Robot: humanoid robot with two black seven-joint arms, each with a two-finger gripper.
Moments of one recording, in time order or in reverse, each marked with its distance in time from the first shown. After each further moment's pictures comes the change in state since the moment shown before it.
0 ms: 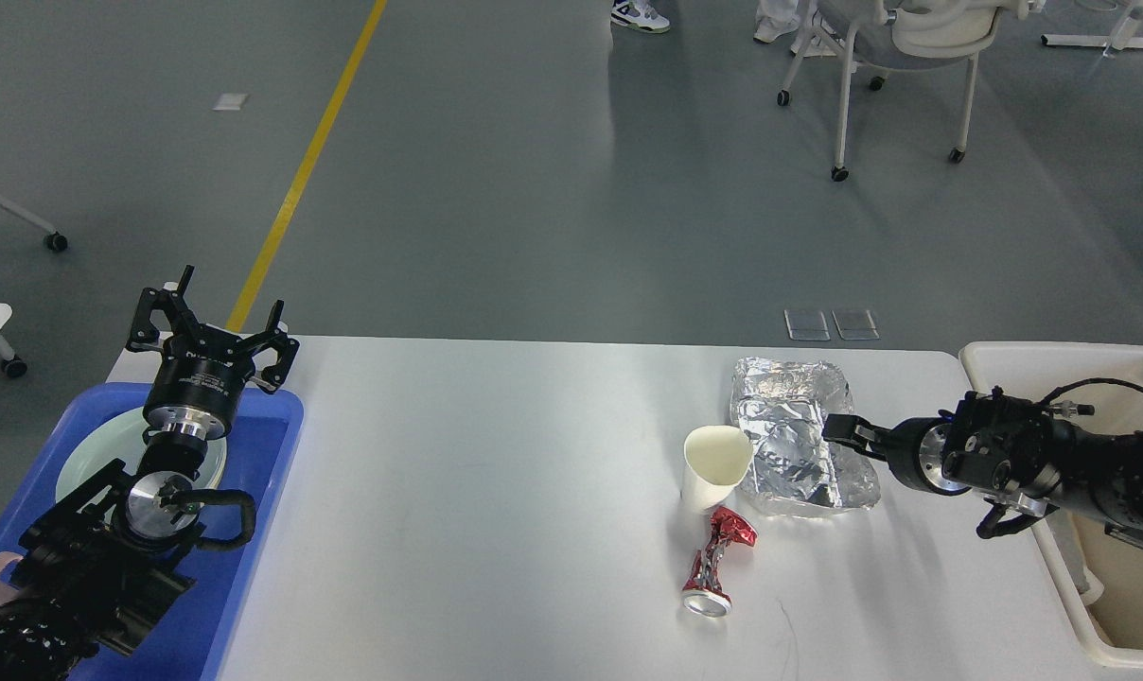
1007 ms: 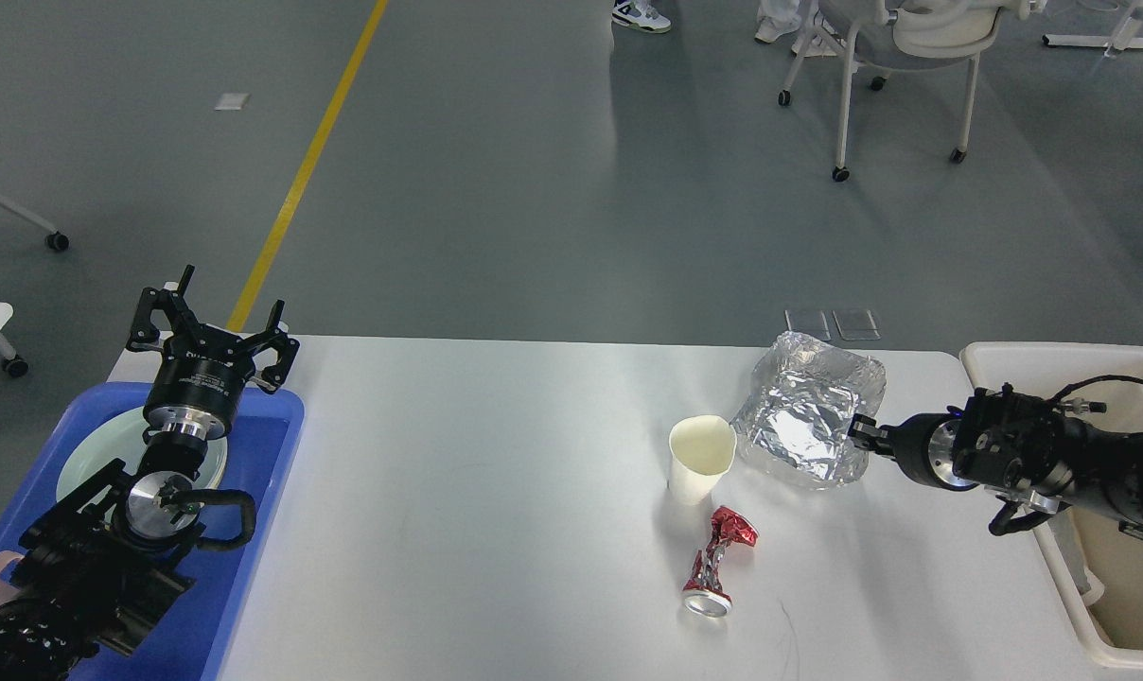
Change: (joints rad) left arm 0.000 0.000 0.000 0.000 0.001 0.000 0.000; right arm 0.009 -0.030 -0.002 0.006 -0.018 -0.013 0.028
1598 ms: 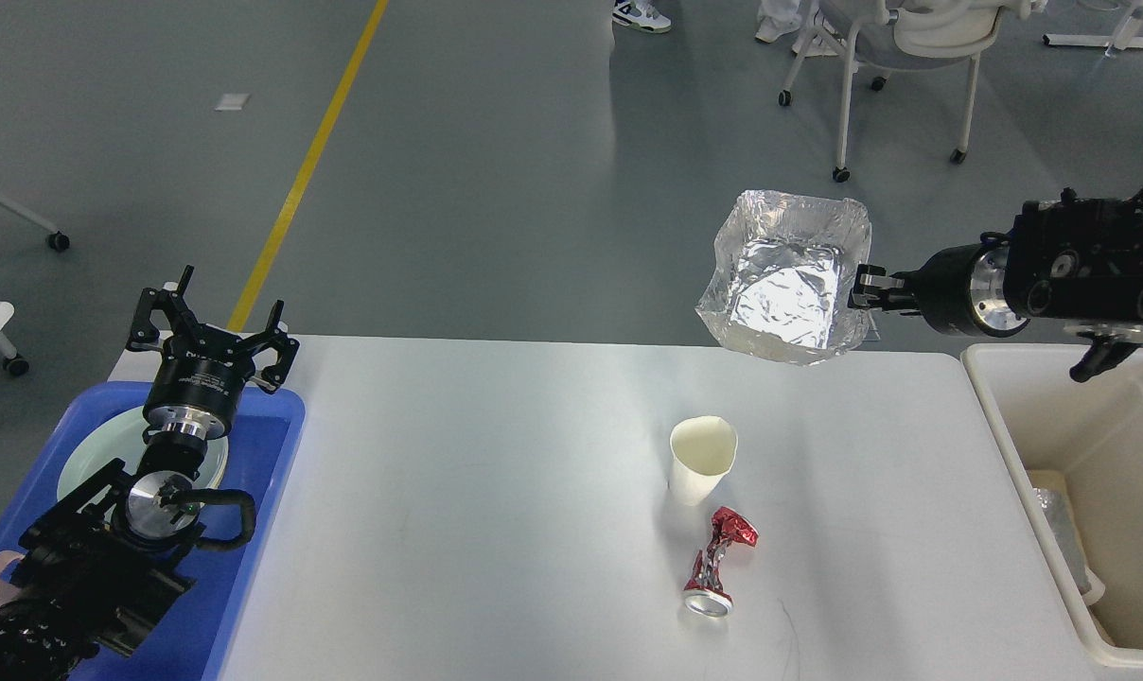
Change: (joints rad) left arm 0.000 0.000 0.000 0.000 -0.001 -0.001 0.000; right arm 0.674 -0.175 -0.096 0.554 -0.182 0.032 0.001
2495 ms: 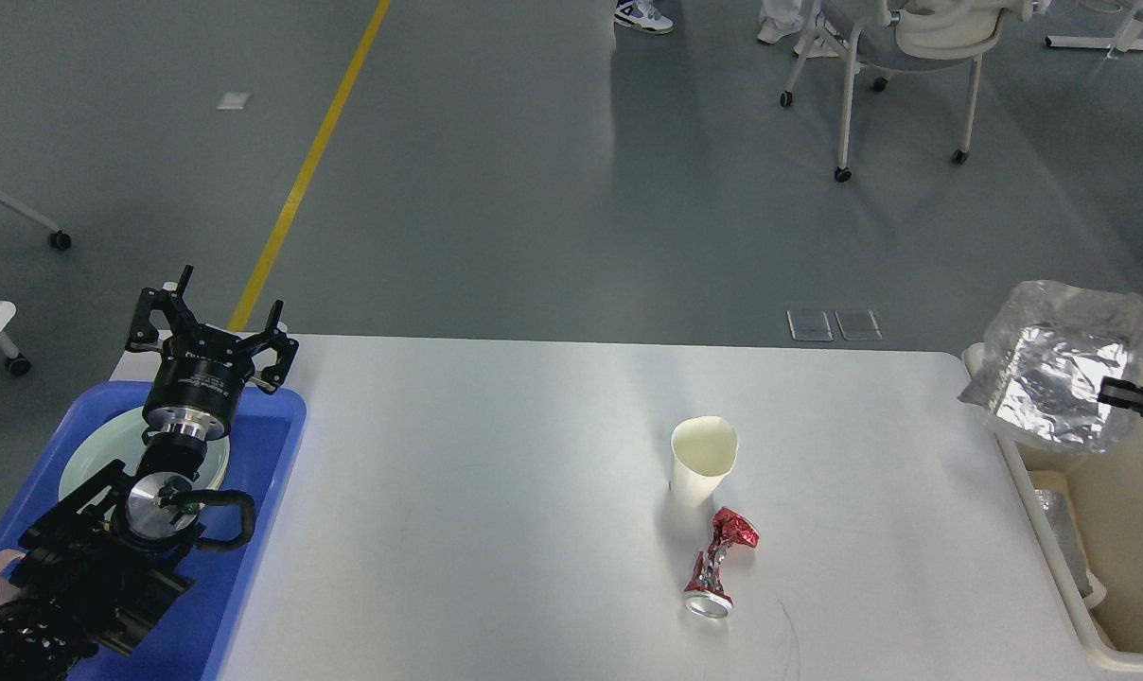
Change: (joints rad) left arm 0.000 0.000 0.000 0.001 0.001 0.001 -0.002; right arm -0.815 -0.144 0.070 -0.821 0.008 -0.067 -0.004
